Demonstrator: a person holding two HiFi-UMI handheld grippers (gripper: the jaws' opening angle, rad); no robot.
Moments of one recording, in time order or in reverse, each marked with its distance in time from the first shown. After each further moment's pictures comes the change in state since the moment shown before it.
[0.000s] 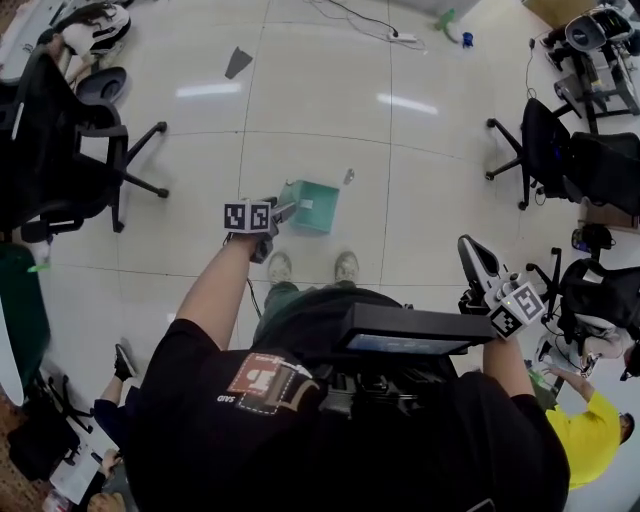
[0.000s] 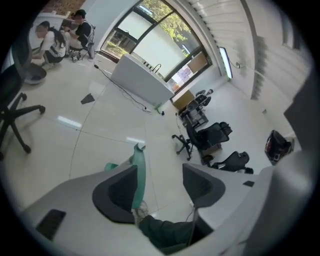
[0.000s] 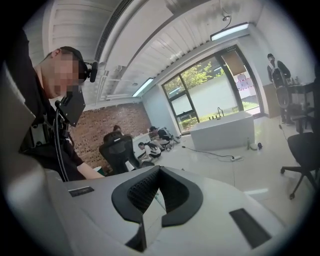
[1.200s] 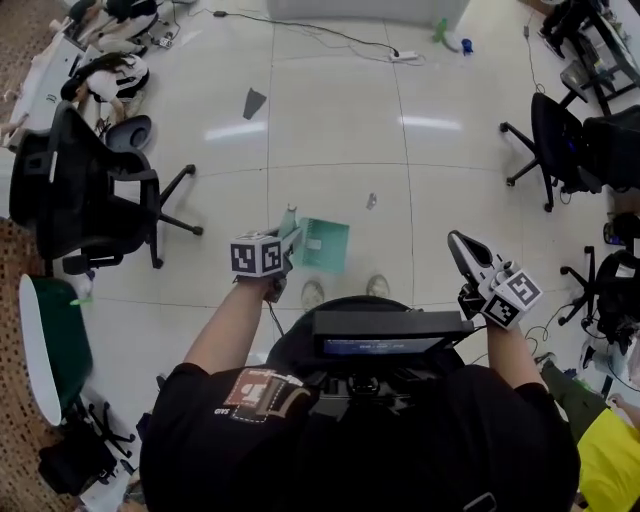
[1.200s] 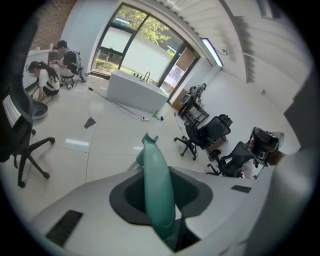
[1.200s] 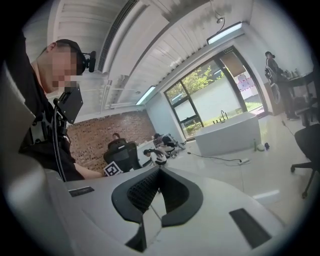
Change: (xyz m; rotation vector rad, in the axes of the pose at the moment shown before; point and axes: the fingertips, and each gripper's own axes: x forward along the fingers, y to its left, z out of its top) left arm -0.089 -0.149 0.012 0.166 -0.060 0.116; right arm -0.049 -0.006 0.012 0.018 -0.107 0.052
